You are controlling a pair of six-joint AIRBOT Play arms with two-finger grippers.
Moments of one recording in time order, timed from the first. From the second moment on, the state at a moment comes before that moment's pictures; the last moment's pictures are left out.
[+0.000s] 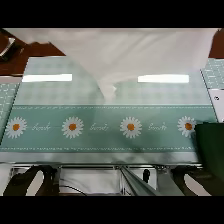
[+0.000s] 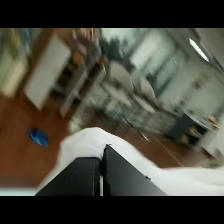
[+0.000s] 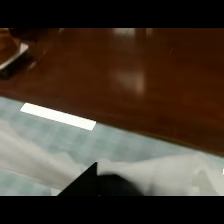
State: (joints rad) left arm 0.22 -0.64 1.17 0.30 -0.75 -1.14; right arm 0.03 -0.96 1.90 -1.15 1.26 1.46
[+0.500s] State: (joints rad) left arm 0.51 -0.34 1.40 0.60 -0.77 -1.22; right arm 0.03 -0.61 1.96 -1.35 1.45 1.51
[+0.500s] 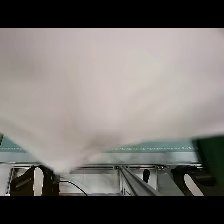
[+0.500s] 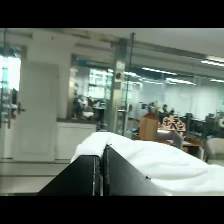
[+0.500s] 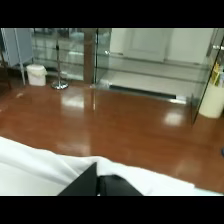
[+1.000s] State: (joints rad) left arm 0.50 -0.39 1.01 0.58 -0.95 -1.26; right arm 0.03 -0.66 1.44 -1.24 1.40 1.53
